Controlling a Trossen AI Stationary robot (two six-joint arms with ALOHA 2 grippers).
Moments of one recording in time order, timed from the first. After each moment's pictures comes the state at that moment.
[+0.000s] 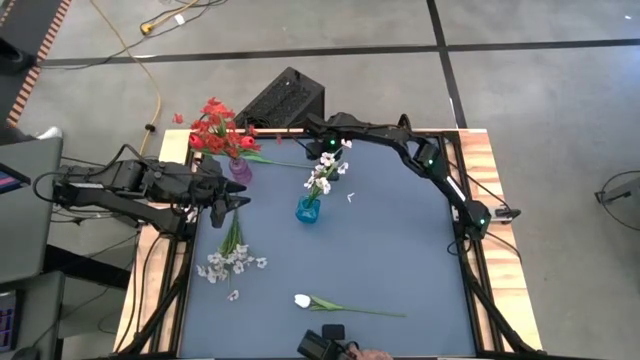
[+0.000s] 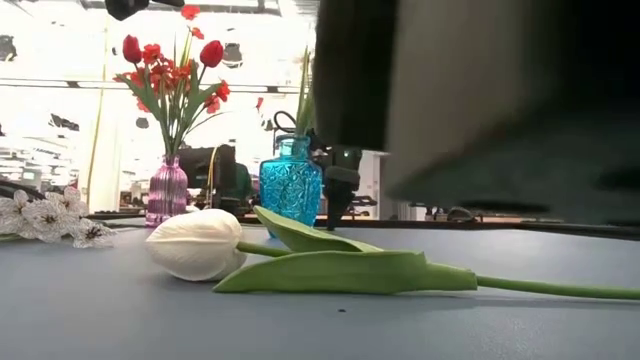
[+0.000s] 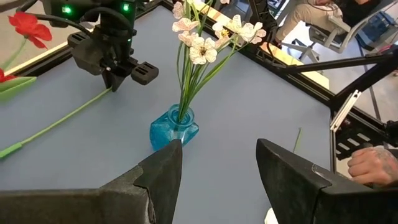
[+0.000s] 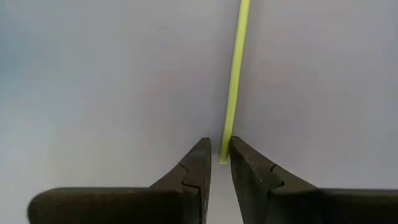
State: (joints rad) left arm -0.13 0.81 1.09 -0.80 -0.30 -0.61; right arm -0.52 2.46 2.12 -1.08 -0.16 -0.52
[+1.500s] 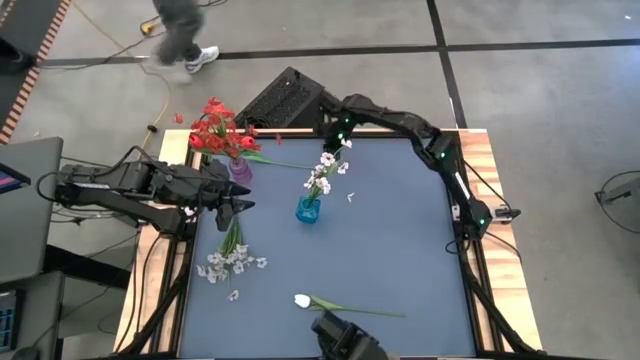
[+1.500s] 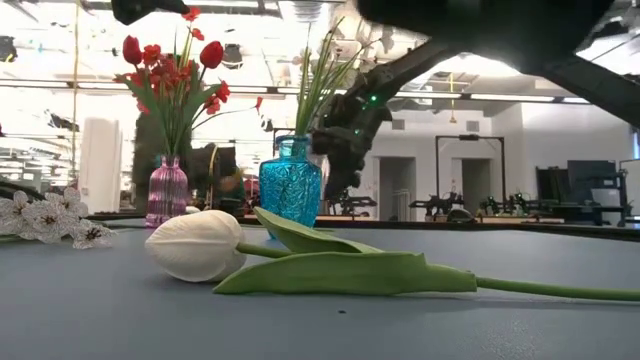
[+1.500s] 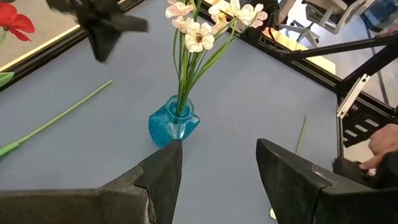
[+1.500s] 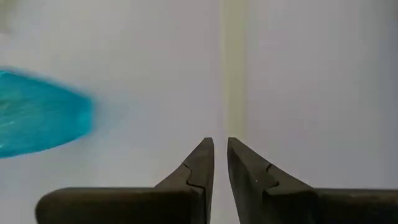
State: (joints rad) left arm -0.13 0.85 1.09 -0.80 -0.28 -0.58; right arm -0.63 2.36 2.09 -1.02 -0.49 -0.36
